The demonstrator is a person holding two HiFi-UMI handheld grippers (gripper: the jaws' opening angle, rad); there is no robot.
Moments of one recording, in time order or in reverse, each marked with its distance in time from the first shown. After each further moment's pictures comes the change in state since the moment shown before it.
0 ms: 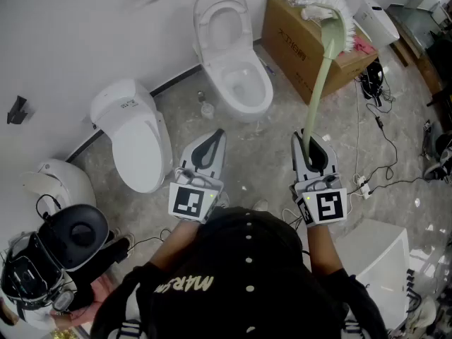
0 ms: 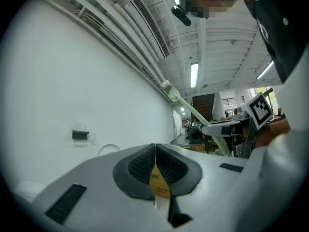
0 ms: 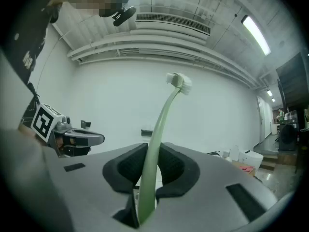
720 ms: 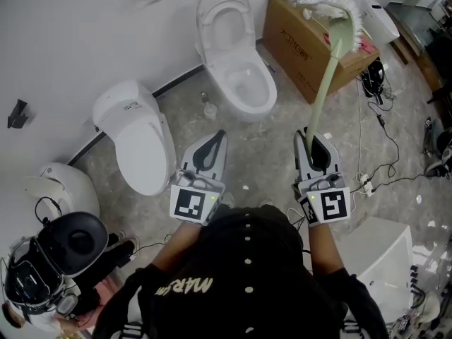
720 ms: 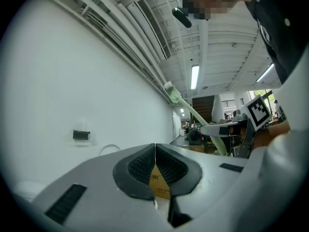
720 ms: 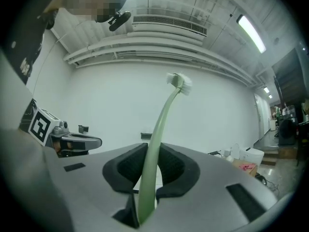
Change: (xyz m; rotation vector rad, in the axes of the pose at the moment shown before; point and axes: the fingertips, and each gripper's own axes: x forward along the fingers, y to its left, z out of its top) left arm -0.012 0.028 0.003 -0.022 -0.013 -0.011; right arm 0.019 0.021 0.006 0.033 -0.027 -0.017
